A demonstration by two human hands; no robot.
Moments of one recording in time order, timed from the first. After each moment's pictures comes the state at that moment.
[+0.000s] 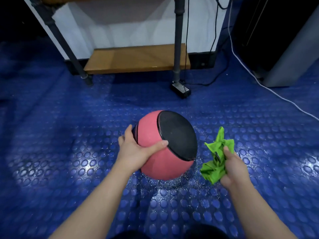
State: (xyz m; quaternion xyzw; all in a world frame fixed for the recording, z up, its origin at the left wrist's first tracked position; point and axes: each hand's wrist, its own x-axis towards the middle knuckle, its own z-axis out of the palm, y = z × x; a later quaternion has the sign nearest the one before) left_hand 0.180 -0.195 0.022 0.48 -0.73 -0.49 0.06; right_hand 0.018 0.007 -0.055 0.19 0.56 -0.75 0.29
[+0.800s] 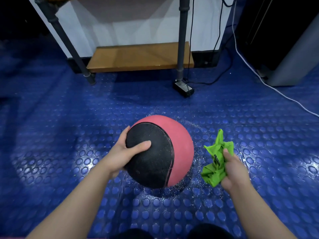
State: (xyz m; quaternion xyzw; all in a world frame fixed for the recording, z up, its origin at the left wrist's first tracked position) left_hand 0.211 -0.231 0.014 0.39 -0.61 -0.69 0.04; right_hand 0.025 0.006 -0.065 0.18 0.57 -0.74 0.31
